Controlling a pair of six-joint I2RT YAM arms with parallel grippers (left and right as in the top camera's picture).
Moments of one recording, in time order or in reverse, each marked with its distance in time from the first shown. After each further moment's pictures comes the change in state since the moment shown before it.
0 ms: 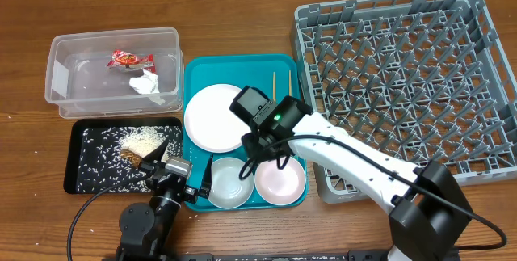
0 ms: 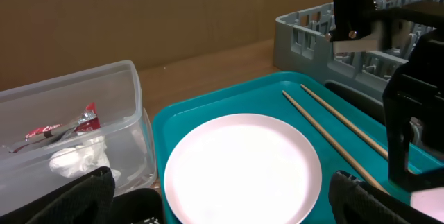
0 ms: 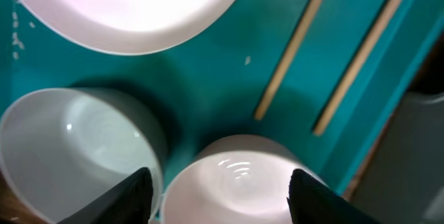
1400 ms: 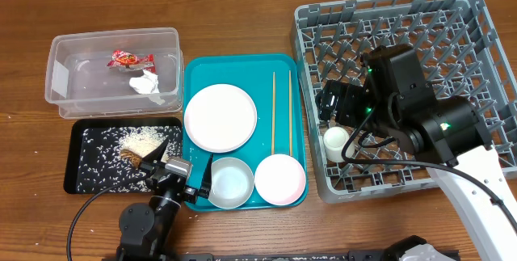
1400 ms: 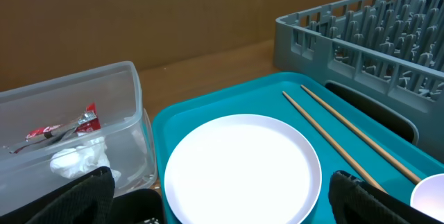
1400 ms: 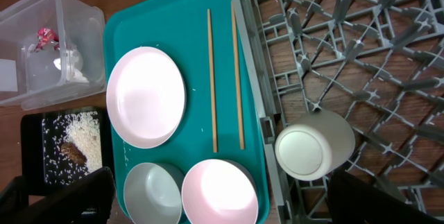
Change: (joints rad) left arm 0.000 0.000 0.002 0.000 0.000 0.000; right arm -0.430 -0.529 0.006 -0.120 -0.069 0.125
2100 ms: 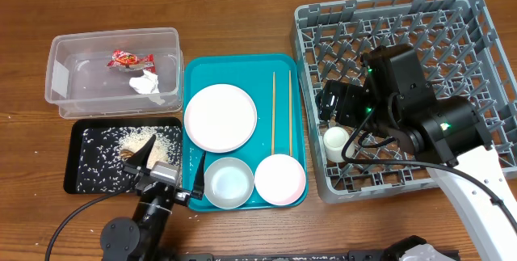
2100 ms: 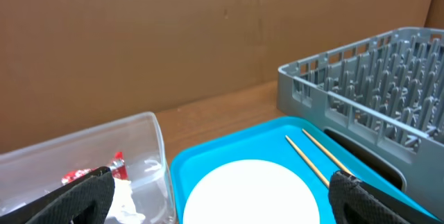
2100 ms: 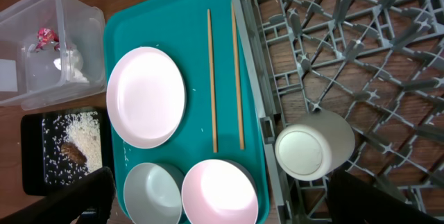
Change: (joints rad) left arm 0.000 0.001 0.191 -0.087 -0.007 0.000; right arm 0.000 0.000 0.000 0.000 0.000 0.000
